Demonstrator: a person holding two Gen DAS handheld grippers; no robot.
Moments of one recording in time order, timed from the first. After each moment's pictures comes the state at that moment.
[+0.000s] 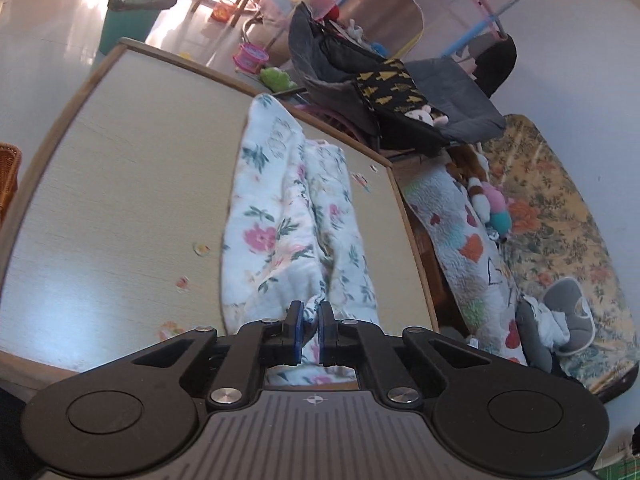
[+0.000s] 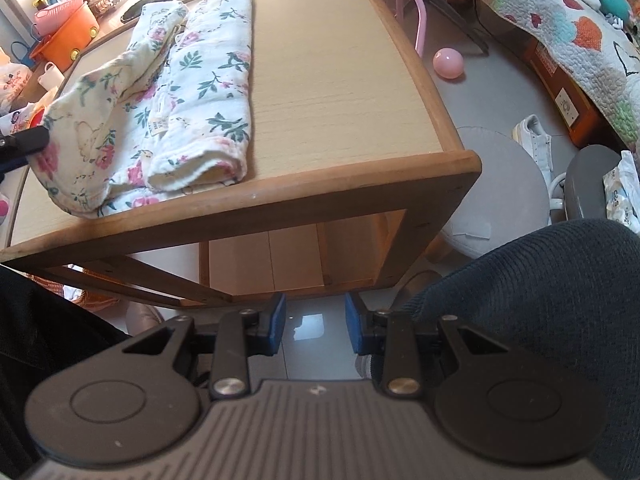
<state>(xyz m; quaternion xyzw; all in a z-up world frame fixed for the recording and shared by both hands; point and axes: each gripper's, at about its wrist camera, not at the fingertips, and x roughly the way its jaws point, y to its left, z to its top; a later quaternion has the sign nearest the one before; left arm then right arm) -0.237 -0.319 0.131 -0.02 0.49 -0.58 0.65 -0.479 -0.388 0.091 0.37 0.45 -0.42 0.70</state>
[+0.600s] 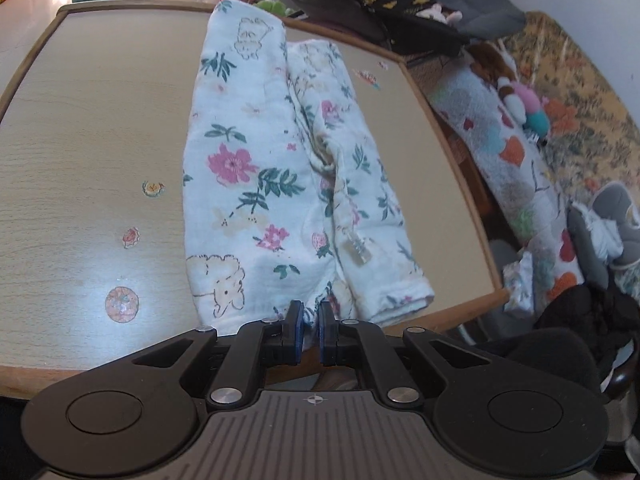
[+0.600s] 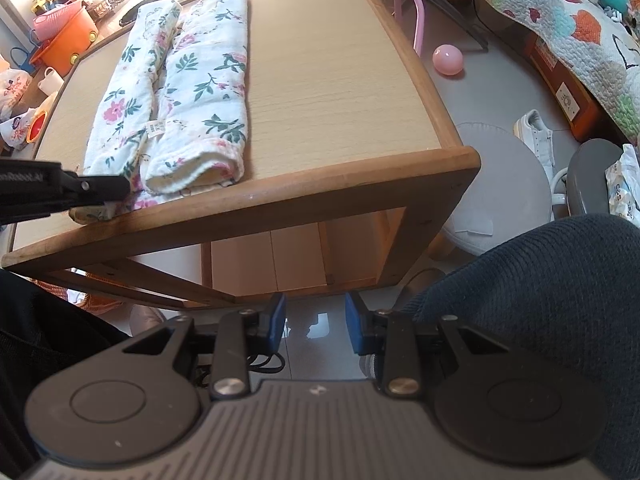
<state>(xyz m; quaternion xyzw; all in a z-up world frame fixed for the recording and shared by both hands) -0.272 -0.390 0.090 0.13 0.52 -0.57 0.62 -0.481 -0.389 0.090 0.38 0.45 -0.42 0.70</state>
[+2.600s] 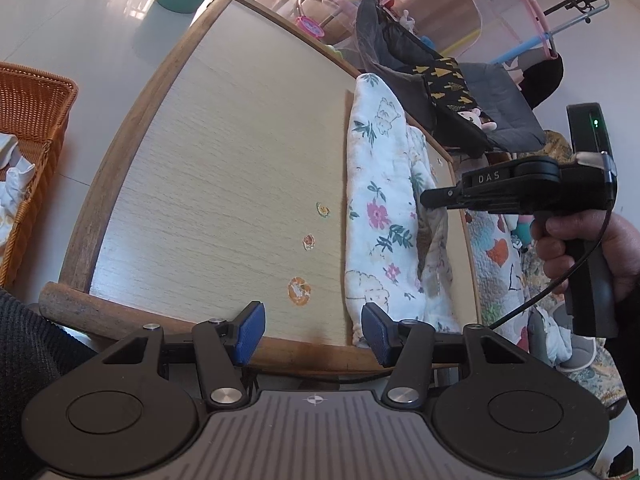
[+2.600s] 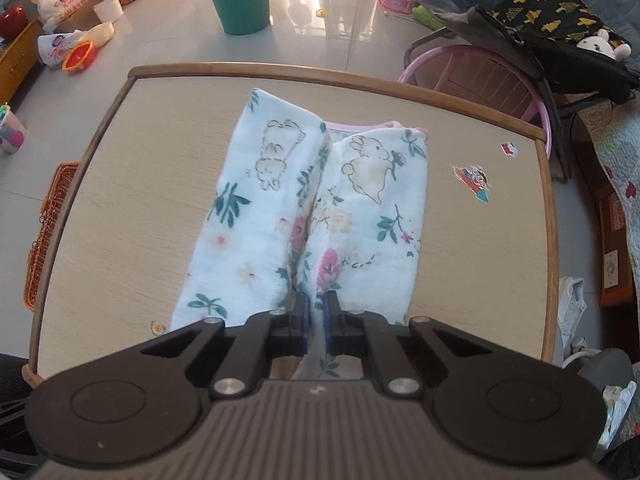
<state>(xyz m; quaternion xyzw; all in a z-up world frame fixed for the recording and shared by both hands) -0.174 -0.280 0.082 -0.04 0.55 -0.52 0.65 -0.258 -0.518 0.133 0.25 0.54 -0.33 0.73</state>
